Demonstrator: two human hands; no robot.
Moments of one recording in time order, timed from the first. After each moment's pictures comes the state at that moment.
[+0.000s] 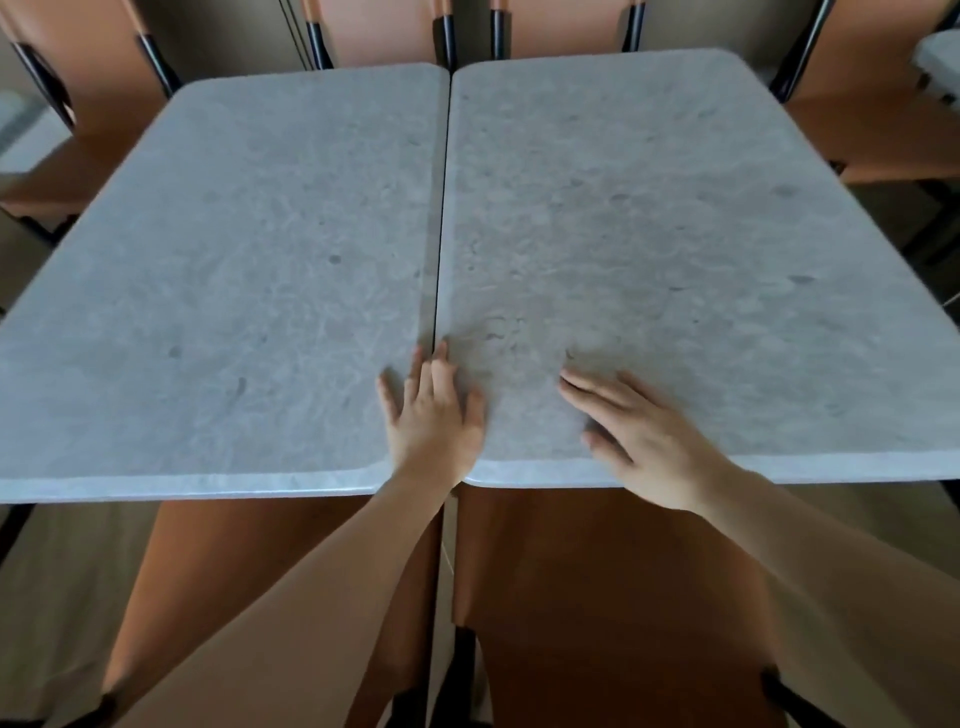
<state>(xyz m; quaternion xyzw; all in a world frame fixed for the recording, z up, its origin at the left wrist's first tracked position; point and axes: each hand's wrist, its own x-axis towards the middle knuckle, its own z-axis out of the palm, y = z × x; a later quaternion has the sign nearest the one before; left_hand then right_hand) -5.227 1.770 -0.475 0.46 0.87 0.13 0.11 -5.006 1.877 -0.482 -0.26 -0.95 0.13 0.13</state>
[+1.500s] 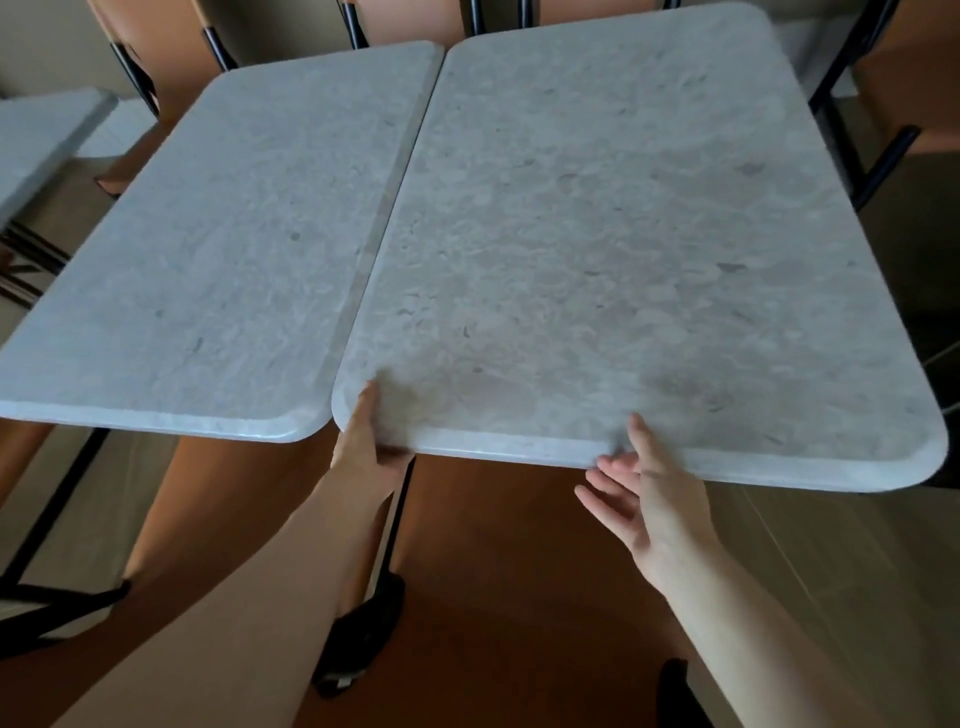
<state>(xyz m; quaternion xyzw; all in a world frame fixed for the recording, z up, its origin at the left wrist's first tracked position) -5.127 1.770 -0.460 -0.24 0.58 0.68 0.37 -4.883 1.863 -0.438 -0.59 -0.15 0.75 0.25</state>
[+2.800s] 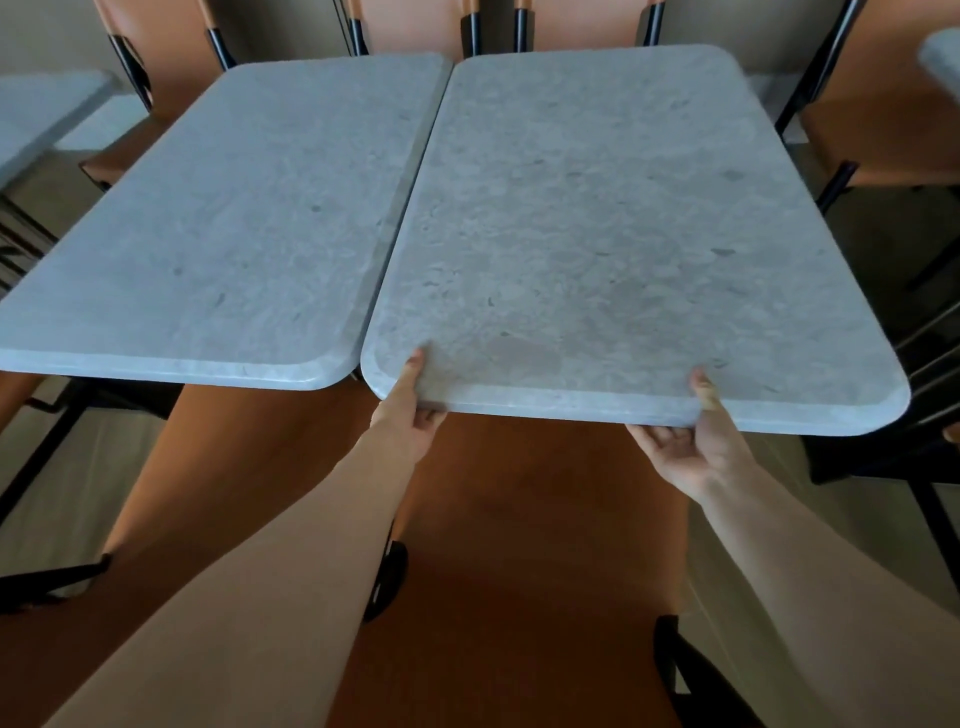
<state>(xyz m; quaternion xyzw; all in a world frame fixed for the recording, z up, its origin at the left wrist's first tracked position) -5.107 1.741 -0.464 -0.20 0.55 0.69 0.43 -4.857 1.867 -0.467 -0.49 -0.09 0.78 0.37</state>
